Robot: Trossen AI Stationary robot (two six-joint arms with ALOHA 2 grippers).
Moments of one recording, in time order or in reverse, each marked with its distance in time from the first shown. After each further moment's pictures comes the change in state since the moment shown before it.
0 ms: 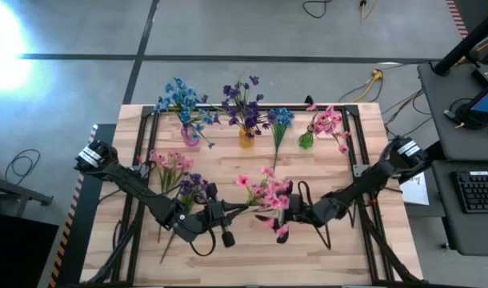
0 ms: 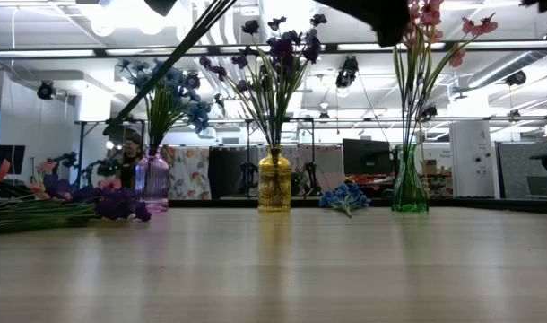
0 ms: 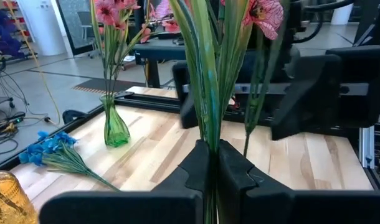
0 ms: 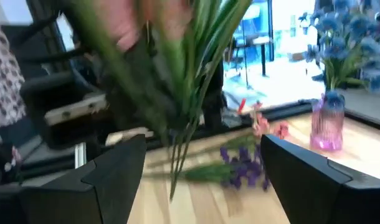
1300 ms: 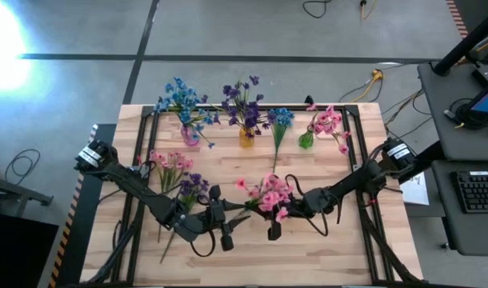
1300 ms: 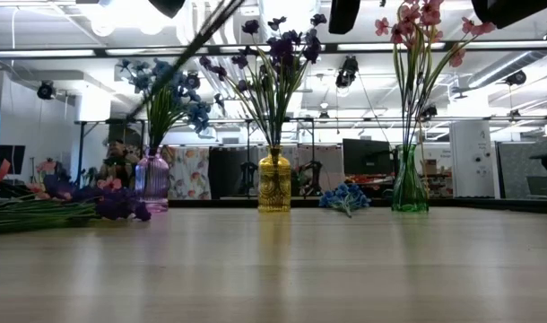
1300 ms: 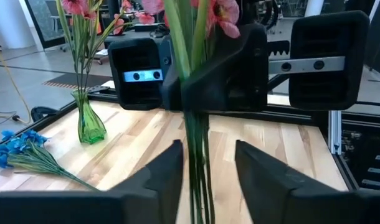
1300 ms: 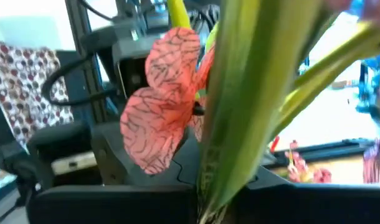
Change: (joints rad) left arm 0.006 -0.003 0.000 -0.019 0.105 -0.020; right arm -0.104 0.094 0.077 0.185 -0.249 -0.089
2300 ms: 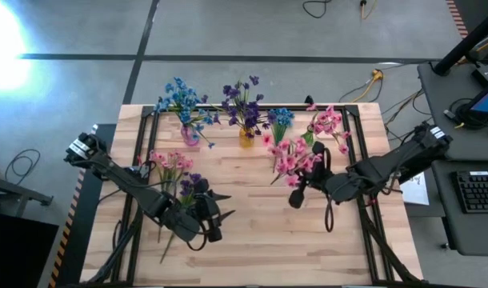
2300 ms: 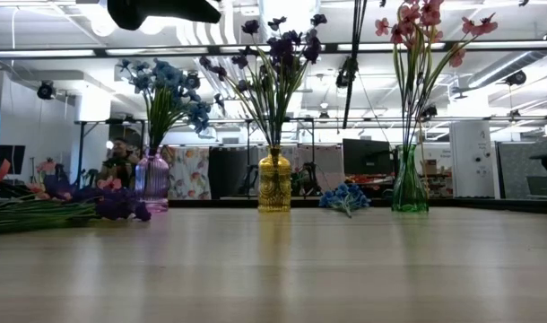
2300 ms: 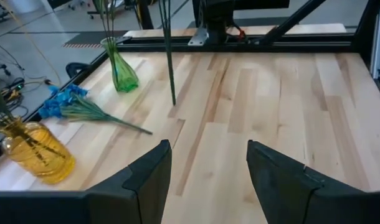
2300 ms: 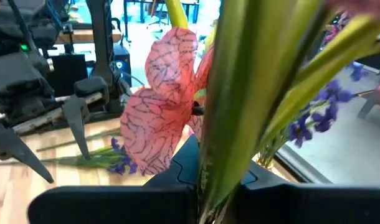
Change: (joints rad) left arm -0.011 -0.145 0.001 -0.540 -0.002 -0.180; right arm 0.037 -0.472 0.323 -1.388 0.472 0.171
